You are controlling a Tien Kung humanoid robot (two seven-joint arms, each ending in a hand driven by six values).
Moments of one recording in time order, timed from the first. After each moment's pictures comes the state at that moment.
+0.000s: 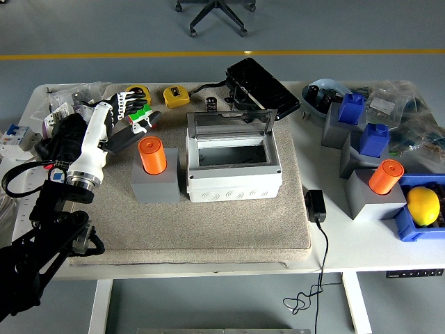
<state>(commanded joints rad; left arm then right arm) -0.32 0.26 -0.95 -1.28 1.15 0.43 -0.23 0.07 -0.23 0.43 0.38 -0.60 -0.10 -0.08</state>
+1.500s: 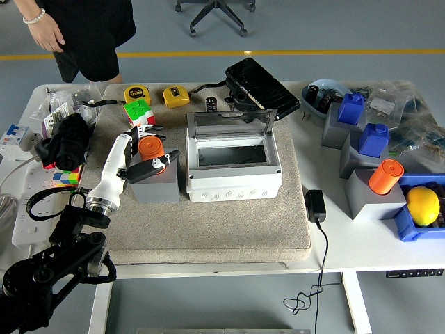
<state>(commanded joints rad) -0.34 0.25 -0.77 -1.18 0.95 0.49 -0.37 0.07 -0.23 0.41 0.38 -0.61 -0.10 -0.08</state>
